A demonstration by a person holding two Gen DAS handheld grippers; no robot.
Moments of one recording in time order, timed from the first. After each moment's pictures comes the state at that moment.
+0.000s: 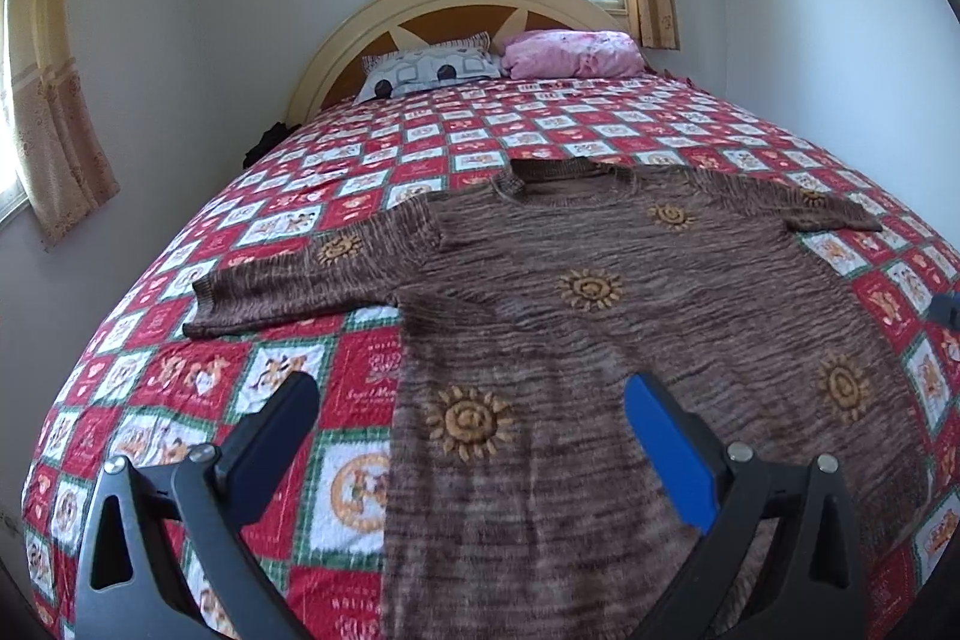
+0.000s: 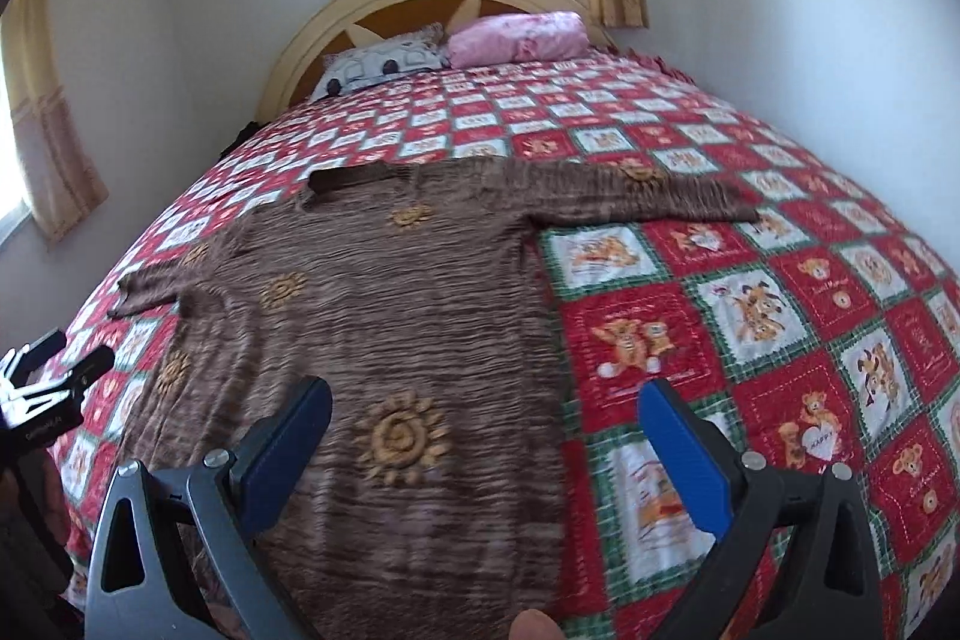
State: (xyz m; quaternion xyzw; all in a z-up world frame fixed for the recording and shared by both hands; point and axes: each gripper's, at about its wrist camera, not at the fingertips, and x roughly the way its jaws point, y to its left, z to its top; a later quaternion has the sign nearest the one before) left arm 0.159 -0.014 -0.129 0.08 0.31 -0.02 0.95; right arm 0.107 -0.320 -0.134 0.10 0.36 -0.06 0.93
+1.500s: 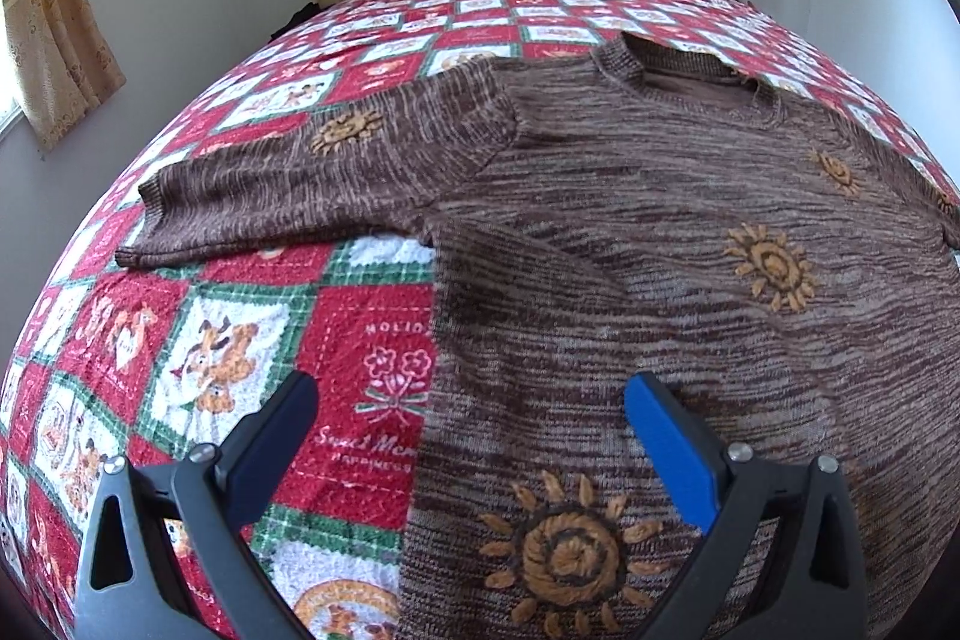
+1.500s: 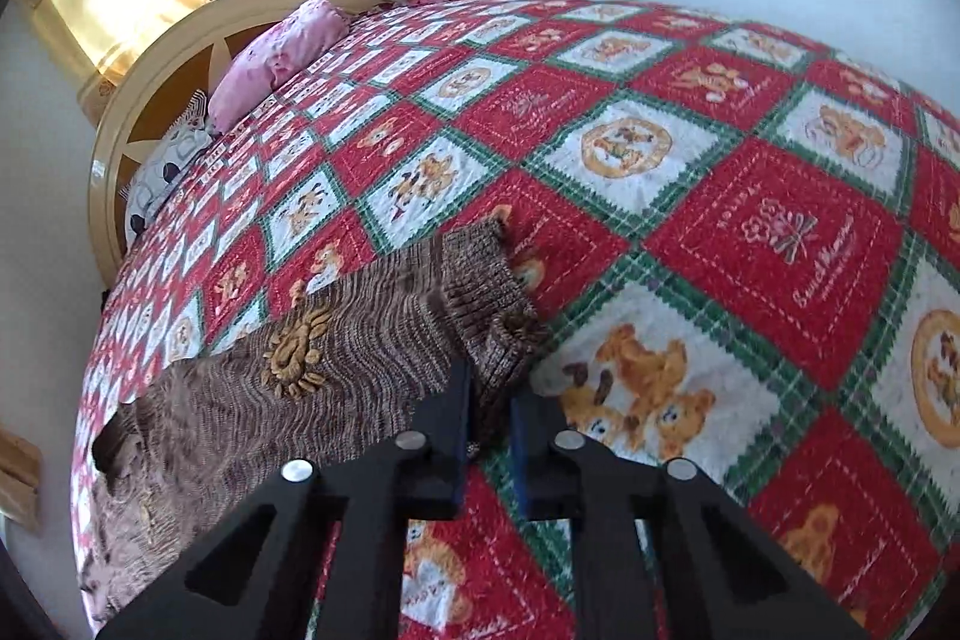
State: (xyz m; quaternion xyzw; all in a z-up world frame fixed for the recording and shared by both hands) left arm 0.276 0.017 -0.207 0.03 0.43 0.05 0.90; right arm 0.293 -0.594 -0.214 0.30 0.38 -0.22 0.85
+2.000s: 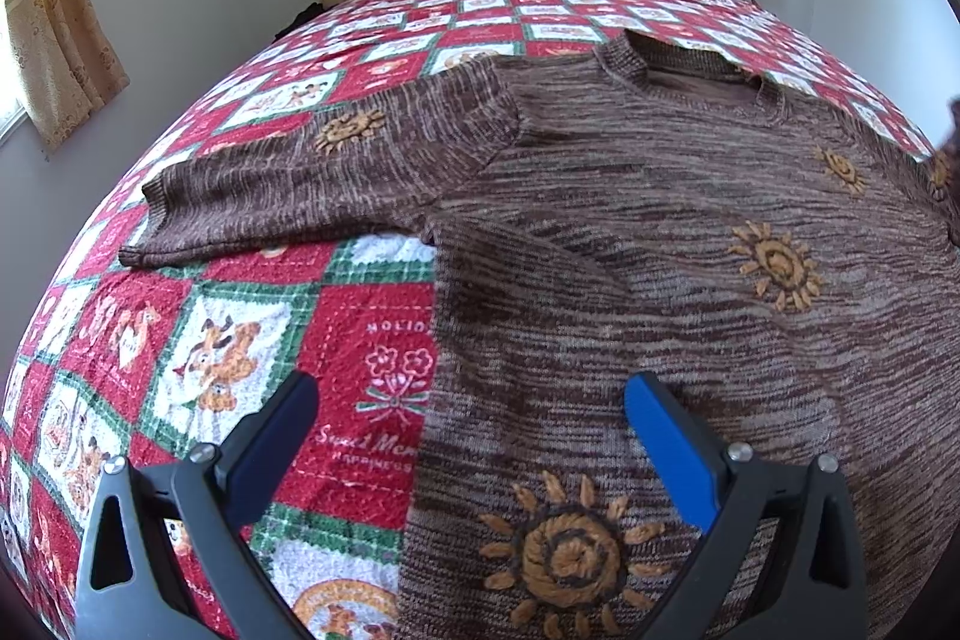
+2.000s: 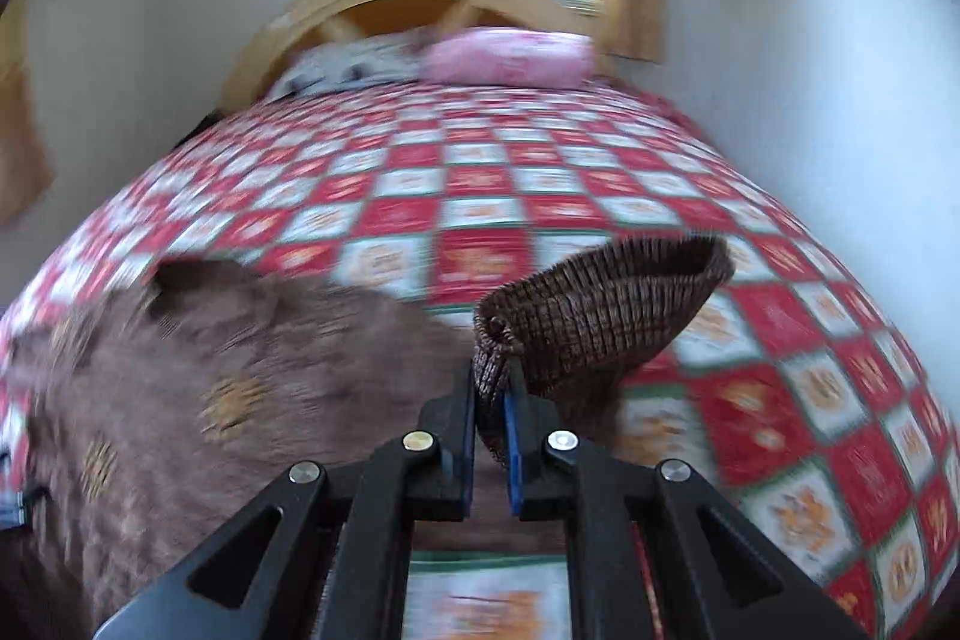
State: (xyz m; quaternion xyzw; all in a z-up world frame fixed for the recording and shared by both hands) left arm 0.276 0.016 -0.208 0.03 0.43 0.05 0.90; right arm 0.353 -0.400 -0.146 0.00 0.35 -0.04 0.94
